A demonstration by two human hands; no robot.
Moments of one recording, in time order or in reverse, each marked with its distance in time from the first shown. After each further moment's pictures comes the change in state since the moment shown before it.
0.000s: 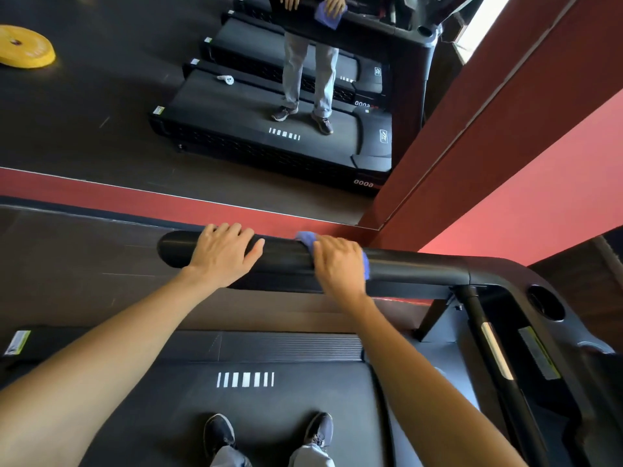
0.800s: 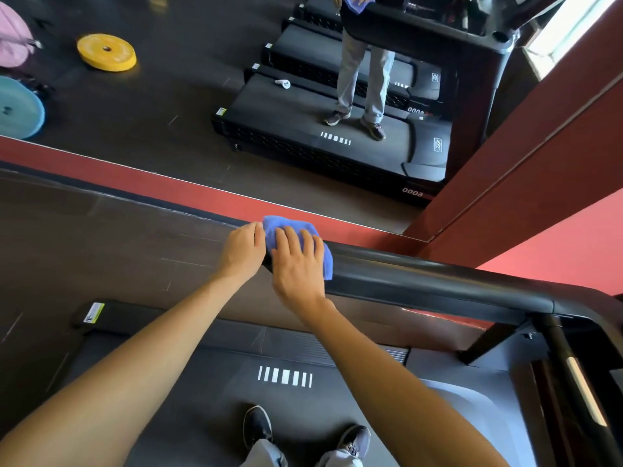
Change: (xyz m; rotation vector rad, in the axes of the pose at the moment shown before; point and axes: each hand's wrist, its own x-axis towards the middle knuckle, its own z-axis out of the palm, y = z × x) left_hand -0.039 -0.078 -0.009 -0.674 0.091 -0.597; right_hand 0.028 -0.191 0.058 0.079 -0.089 -0.095
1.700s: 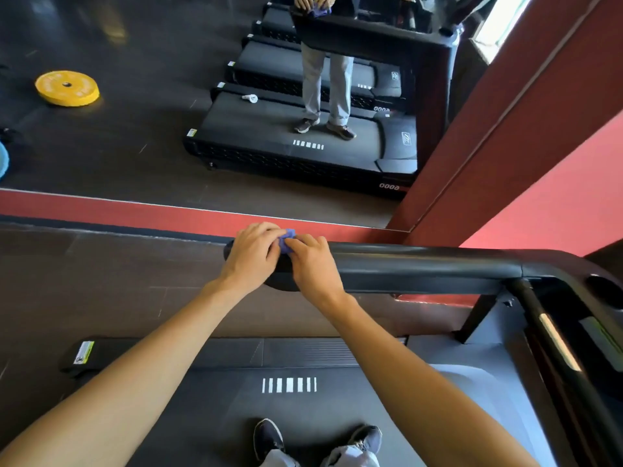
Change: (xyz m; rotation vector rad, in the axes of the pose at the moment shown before) left_hand -0.014 0.038 0.004 0.133 -0.115 0.624; right_hand -0.009 0.048 -0.037 0.203 0.069 0.045
